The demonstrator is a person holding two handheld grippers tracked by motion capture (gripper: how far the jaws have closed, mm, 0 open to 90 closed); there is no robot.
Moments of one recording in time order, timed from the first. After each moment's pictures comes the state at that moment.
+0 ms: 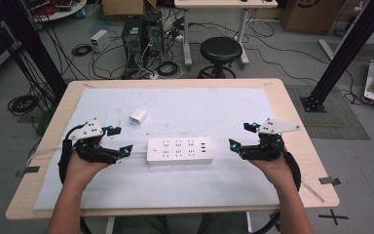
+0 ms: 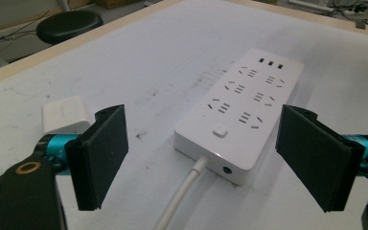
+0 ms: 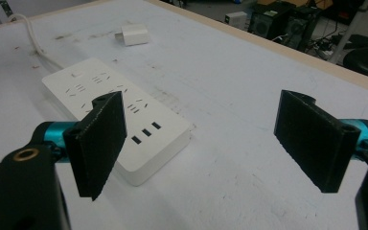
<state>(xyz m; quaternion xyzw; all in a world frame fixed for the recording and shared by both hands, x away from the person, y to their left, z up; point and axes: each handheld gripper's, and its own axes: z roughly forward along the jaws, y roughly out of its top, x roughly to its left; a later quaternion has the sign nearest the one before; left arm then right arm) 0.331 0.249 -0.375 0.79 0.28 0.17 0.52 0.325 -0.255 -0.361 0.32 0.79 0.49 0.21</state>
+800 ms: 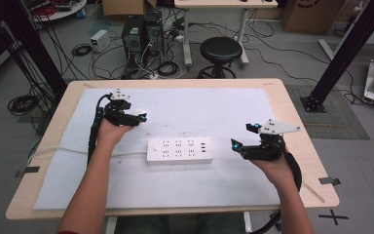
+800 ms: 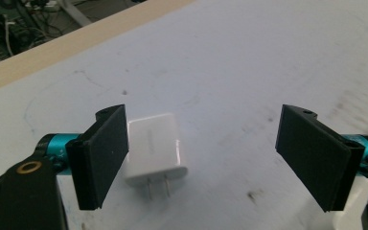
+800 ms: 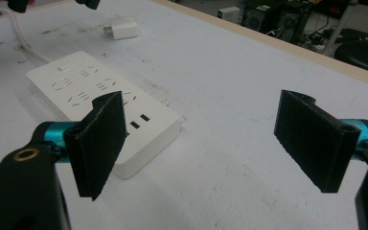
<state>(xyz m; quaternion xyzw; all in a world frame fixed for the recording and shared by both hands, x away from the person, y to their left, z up) 0.458 0.212 -0.392 0.79 0.40 0.21 0.41 0.329 -0.260 -0.369 0.33 0.79 0.48 0.21</state>
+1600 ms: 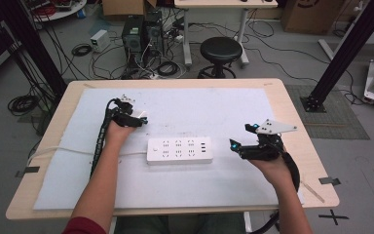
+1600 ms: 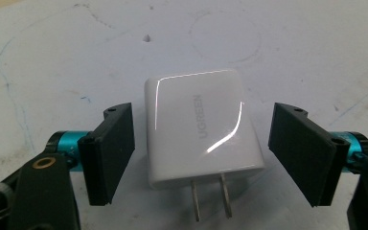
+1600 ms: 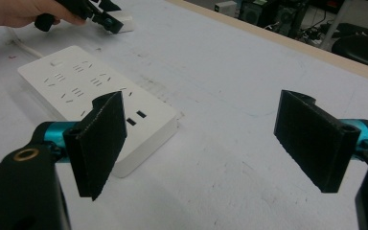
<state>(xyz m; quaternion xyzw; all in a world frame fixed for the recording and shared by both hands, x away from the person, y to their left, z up) 0.492 0.214 -0.443 0.80 0.44 0.20 0.35 0.331 -0.256 -0.371 0.34 0.79 0.47 0.21</state>
